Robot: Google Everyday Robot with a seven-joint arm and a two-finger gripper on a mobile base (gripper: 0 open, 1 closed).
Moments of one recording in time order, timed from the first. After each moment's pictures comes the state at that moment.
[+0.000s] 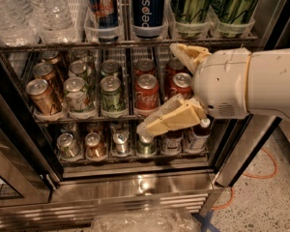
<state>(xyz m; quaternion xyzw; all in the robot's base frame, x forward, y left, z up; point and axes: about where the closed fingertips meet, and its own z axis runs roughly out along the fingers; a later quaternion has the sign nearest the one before) 0.429 -0.029 0.986 -0.54 0.64 0.18 0.52</state>
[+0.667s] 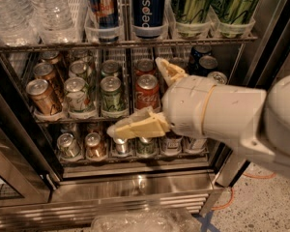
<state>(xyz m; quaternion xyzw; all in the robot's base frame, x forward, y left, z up) 0.442 0.011 0.956 -0.46 0.65 0.20 0.57</state>
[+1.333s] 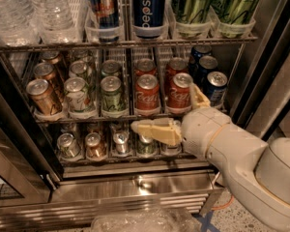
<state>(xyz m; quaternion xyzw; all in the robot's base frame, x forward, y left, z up) 0.477 -0.048 0.895 -0.28 0.70 0.18 0.63</state>
